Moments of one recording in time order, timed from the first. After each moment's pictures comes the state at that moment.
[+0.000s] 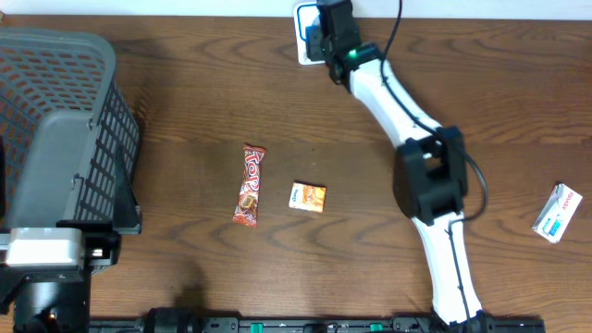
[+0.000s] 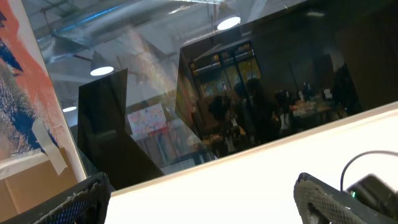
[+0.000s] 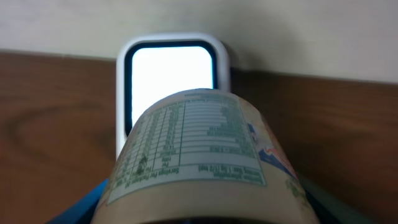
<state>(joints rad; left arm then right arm) 0.01 0.52 1.23 -0.32 0.10 0.31 0.39 2.43 2.20 -0.48 0.19 0.20</state>
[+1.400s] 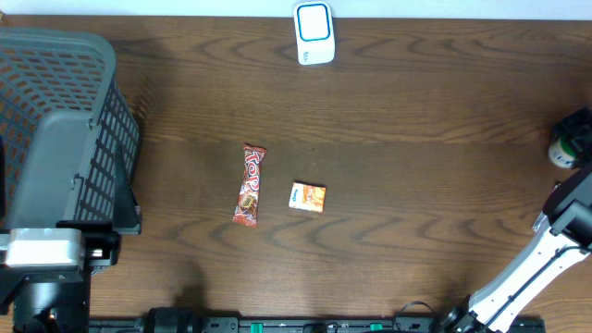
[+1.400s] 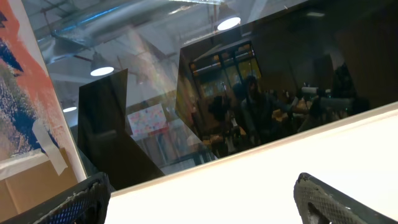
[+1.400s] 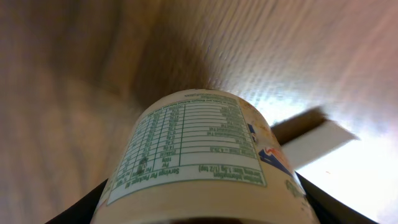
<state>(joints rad) 0.01 0.52 1.23 -0.32 0.10 0.31 -0.63 2.38 2.13 -1.29 0.07 0.49</state>
